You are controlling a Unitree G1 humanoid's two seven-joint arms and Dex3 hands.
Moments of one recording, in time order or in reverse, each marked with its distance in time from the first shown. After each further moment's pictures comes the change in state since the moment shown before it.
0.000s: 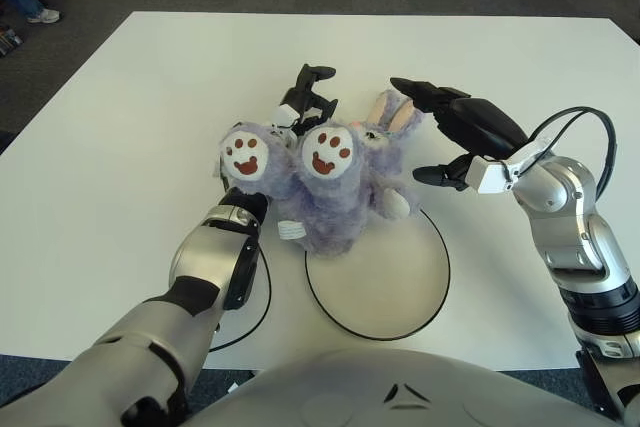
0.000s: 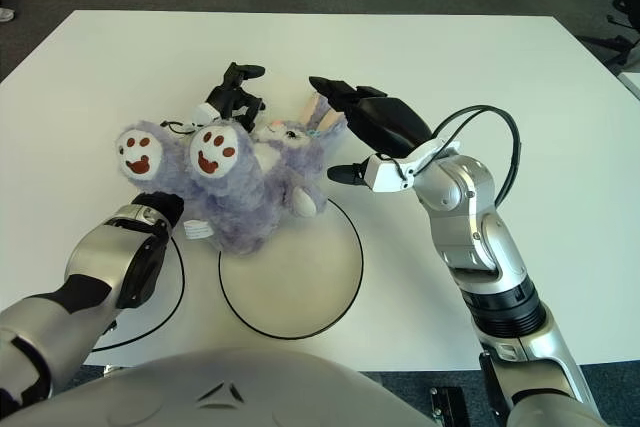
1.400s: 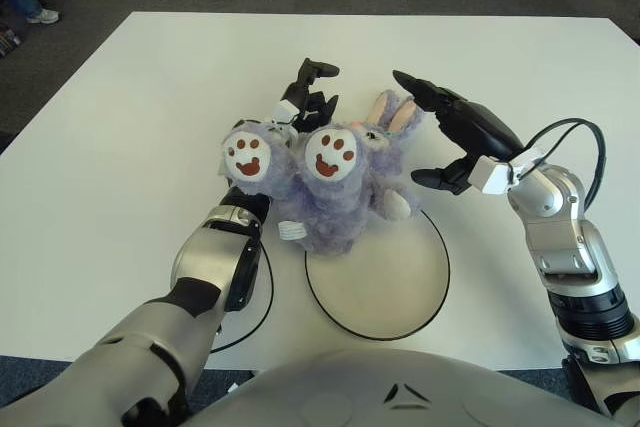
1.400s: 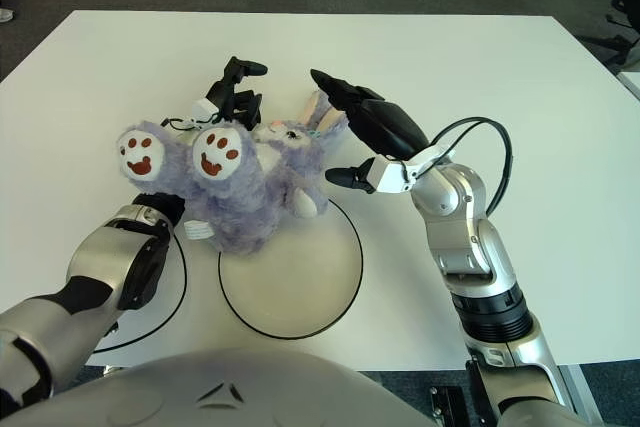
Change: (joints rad) left arm 0.012 -0.008 0.001 -0.046 -0.016 0.007 -0.017; right arm 0.031 0.072 0.004 0.067 0.097 -0.062 -0.044
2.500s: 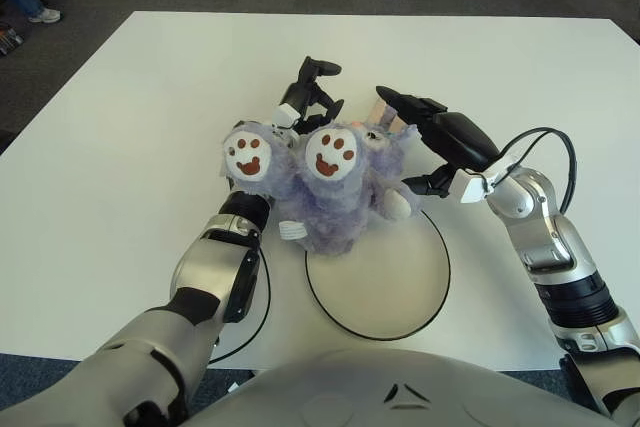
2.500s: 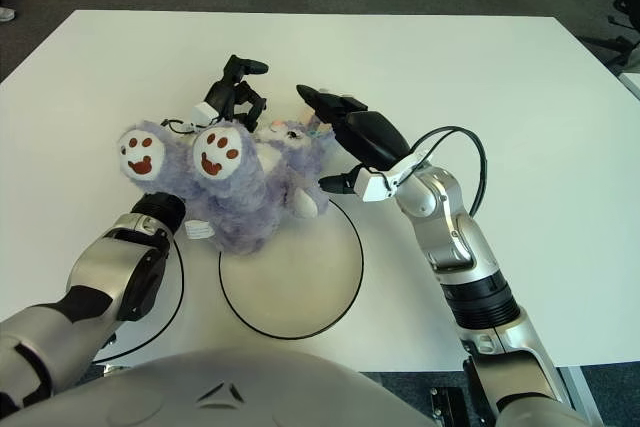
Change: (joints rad) left arm 0.067 -0.006 -0.018 -0.143 0.014 -0.010 0.019; right arm -0.018 0.001 0.045 0.194 -0.056 -0.217 -0.120
